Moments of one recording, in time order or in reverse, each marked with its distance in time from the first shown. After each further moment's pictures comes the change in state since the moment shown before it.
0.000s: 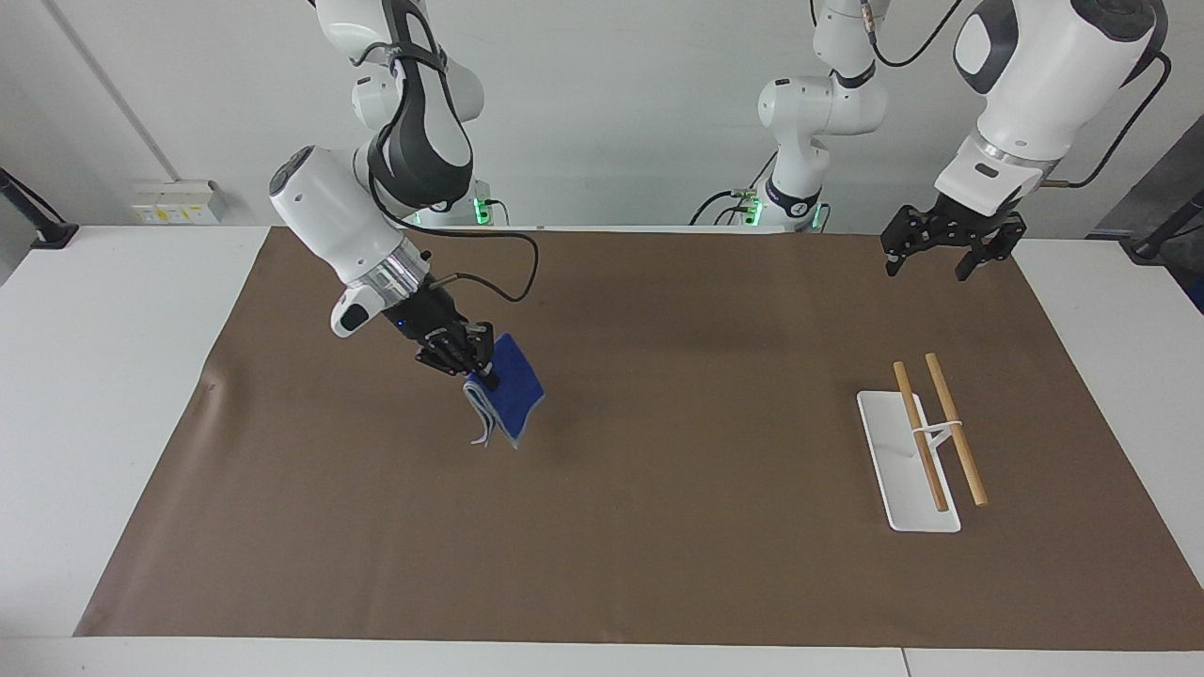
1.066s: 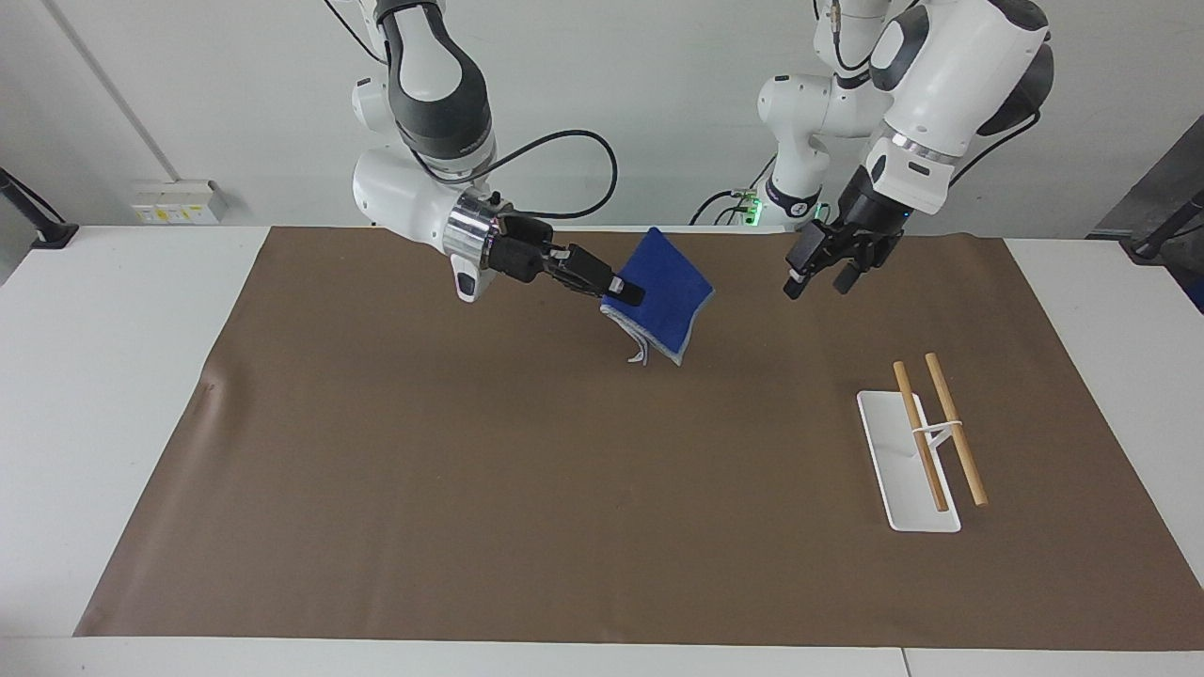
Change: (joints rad) left arm -0.162 -0.001 -0.034 -0.090 -0.336 0.394 -0.721; right arm 0.063 -0.046 0.140 0.015 0.865 0.004 0.128
